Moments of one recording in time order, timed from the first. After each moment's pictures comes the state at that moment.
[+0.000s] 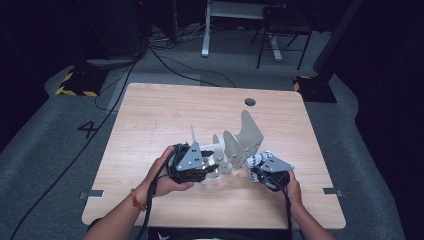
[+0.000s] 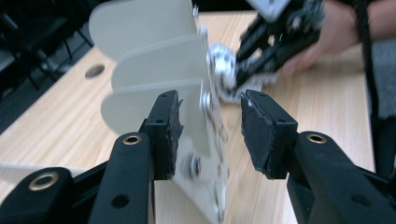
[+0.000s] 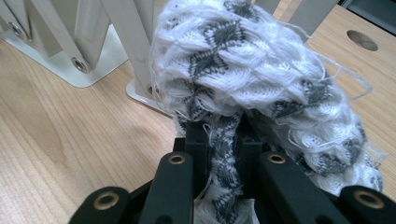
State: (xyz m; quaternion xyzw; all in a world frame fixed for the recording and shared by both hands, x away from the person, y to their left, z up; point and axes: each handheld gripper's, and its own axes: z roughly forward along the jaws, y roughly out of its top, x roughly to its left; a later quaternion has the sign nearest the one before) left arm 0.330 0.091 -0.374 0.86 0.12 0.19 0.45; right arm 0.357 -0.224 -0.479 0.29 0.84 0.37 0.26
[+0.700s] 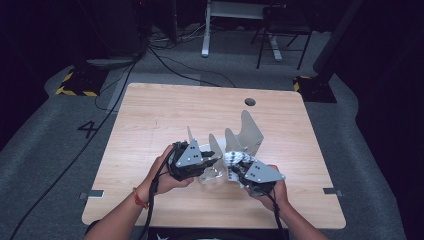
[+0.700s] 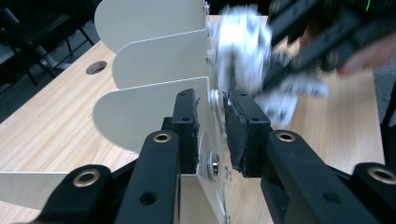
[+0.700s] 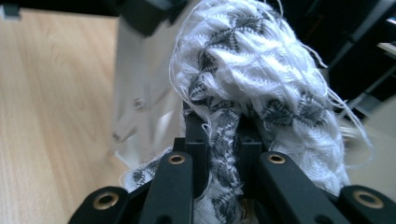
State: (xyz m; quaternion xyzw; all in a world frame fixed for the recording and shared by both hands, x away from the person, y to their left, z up) left arm 0.341 0.093 -0.381 0.85 0.14 0.17 0.47; right arm 0.324 -0.159 -0.430 0.16 0.82 0.46 0.30
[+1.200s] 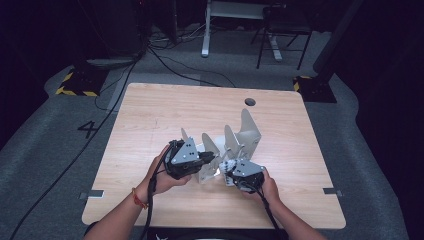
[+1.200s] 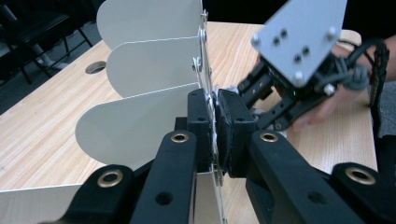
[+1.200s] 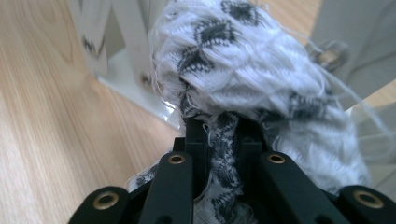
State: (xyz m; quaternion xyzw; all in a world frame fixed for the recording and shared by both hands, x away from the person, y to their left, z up) left arm 0.343 0.098 -0.383 0.84 0.15 0.16 0.49; right arm 0.352 -0.150 -0.485 0.20 0.87 0.37 0.23
